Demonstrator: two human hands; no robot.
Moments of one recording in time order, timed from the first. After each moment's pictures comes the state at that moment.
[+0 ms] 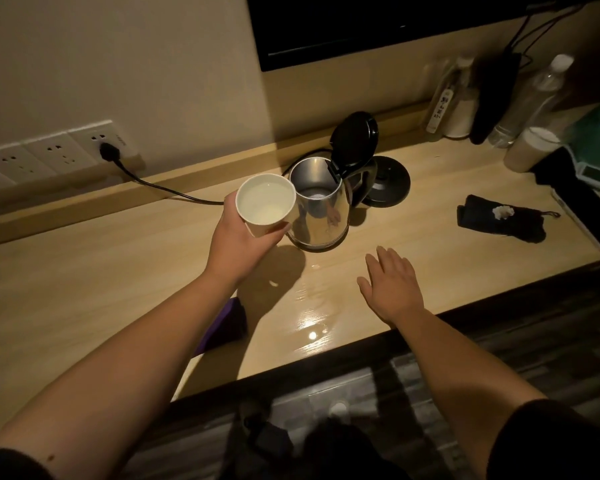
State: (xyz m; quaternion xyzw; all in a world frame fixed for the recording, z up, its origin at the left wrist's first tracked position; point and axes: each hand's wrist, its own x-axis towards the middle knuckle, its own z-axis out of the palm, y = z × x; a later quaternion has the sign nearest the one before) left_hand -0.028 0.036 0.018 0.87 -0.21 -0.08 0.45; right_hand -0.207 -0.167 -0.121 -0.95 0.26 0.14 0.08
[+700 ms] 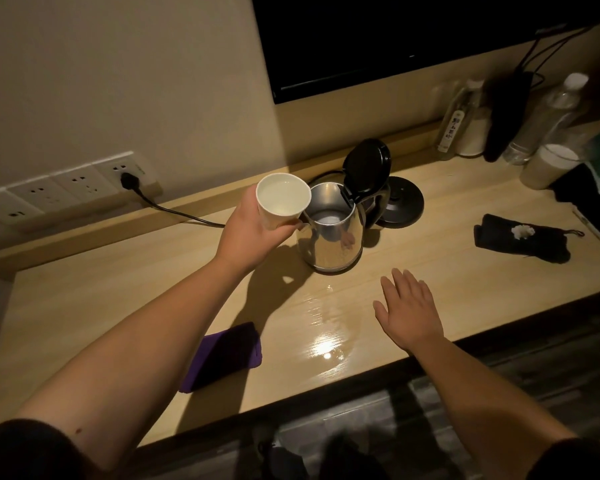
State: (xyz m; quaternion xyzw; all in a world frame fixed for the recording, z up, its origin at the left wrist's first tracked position) left_hand 0.019 0.014 0.039 0.88 -0.28 -0.06 0.38; right_hand -0.208 -0.170 -0.139 -0.95 0.27 0.11 0.08
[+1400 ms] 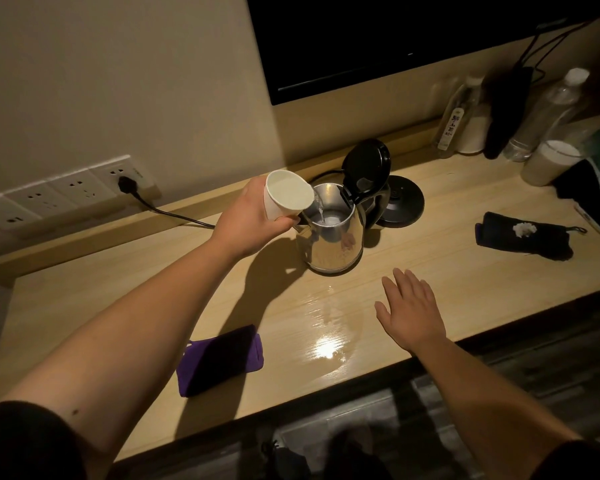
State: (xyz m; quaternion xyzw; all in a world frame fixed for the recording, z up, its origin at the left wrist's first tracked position) left_hand 0.050 0.003 0.042 0.89 -0.36 -0.07 0.27; right_hand -0.208 -0.170 -0.140 -0.95 0.27 0.10 0.10
